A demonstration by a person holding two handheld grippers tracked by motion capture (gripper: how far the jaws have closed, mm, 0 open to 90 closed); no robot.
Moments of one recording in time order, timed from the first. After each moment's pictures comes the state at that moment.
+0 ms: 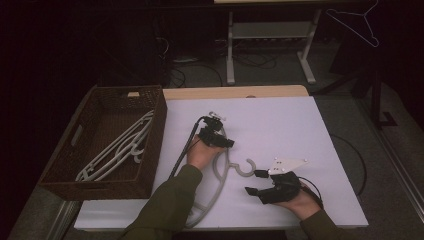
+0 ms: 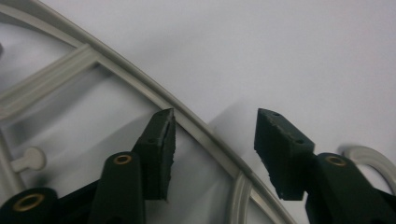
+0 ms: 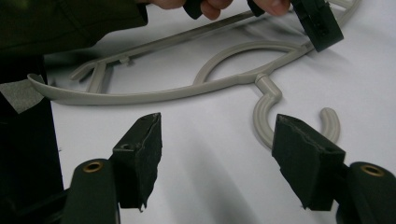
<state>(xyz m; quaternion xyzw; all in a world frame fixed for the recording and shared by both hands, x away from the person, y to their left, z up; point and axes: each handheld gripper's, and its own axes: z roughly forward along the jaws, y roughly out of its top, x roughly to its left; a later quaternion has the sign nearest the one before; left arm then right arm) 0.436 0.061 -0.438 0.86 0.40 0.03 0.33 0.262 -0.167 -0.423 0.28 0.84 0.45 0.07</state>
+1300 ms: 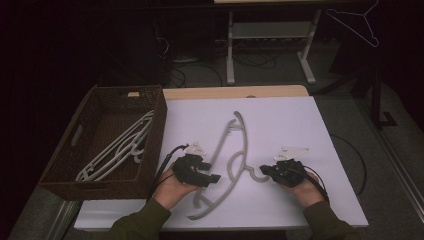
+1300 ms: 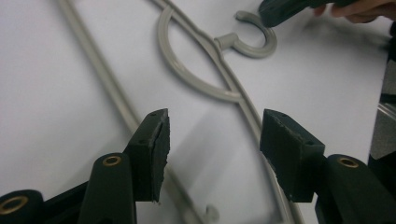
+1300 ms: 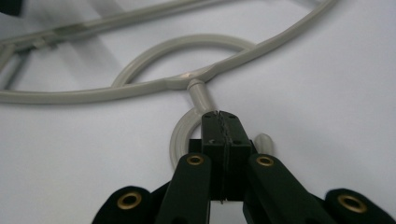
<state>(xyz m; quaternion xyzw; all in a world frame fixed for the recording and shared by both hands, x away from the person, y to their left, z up) 0.301 0.133 -0.403 0.87 0.31 0.01 0.38 0.301 -0.187 -0.438 0.35 0.85 0.38 0.10</state>
